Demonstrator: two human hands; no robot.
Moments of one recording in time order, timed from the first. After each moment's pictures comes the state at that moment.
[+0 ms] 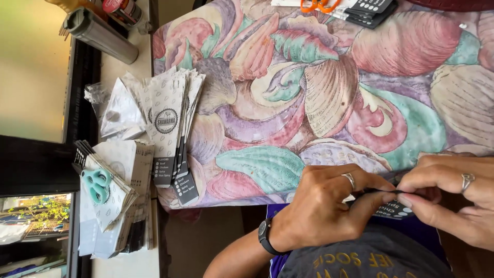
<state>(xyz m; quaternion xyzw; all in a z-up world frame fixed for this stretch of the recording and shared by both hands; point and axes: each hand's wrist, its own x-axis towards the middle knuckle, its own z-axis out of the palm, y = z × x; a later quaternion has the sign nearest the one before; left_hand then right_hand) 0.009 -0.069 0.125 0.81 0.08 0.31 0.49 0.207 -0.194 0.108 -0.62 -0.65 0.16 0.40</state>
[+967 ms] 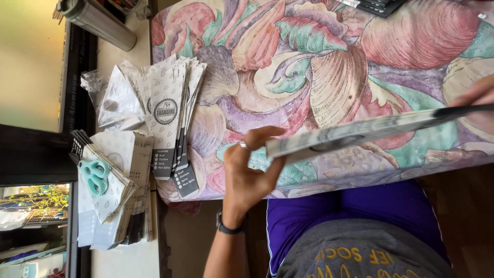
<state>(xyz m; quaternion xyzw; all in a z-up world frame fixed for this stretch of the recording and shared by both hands) -0.047 0.005 0.082 0.81 0.23 0.37 0.39 0.415 -0.219 -0.137 -0.60 -0.55 0.20 0.55</state>
